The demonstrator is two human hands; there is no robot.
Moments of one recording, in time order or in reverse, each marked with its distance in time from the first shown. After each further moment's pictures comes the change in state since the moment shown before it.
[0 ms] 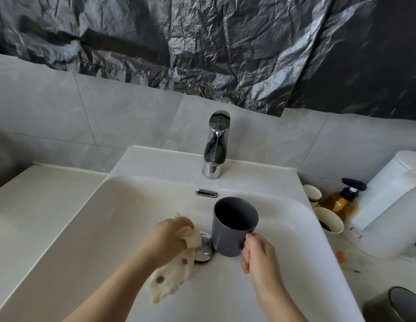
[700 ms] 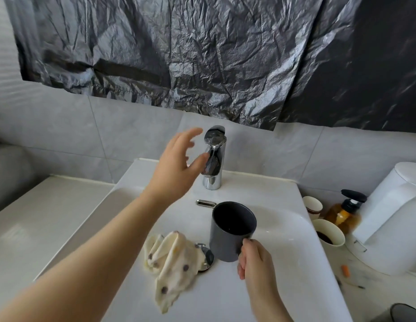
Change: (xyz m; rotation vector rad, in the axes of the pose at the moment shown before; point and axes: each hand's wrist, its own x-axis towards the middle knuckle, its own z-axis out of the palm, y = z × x) left_hand 0.034 0.098 -0.097 -0.299 0.554 0.443; right_hand -0.004 -0.011 -0.004 0.083 -0.037 -0.044
